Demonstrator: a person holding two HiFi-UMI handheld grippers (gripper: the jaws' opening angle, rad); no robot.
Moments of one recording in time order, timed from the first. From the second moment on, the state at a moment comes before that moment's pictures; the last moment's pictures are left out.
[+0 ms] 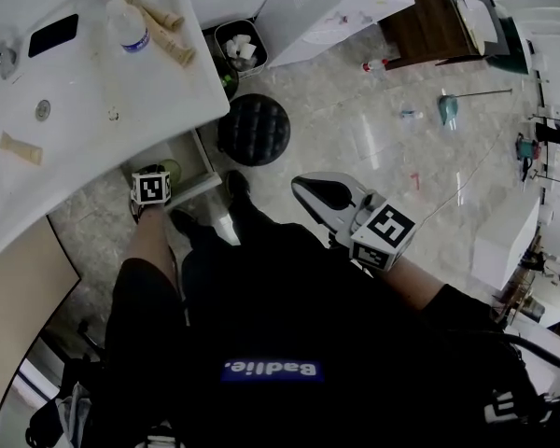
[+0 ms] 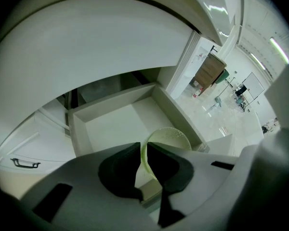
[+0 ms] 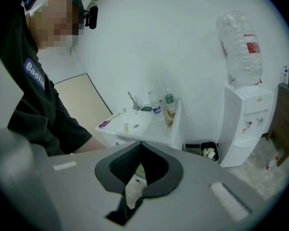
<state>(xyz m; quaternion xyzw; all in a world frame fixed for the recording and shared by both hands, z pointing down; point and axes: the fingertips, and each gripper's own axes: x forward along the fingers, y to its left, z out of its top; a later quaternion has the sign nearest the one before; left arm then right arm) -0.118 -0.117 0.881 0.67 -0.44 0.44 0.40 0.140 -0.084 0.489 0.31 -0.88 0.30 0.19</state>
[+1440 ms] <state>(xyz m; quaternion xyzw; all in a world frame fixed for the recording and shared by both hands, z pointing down) -0.091 -0.062 0.430 0.88 -0.44 0.08 0.17 0.012 -0.057 0.389 0.24 -0.95 0.19 0.06</state>
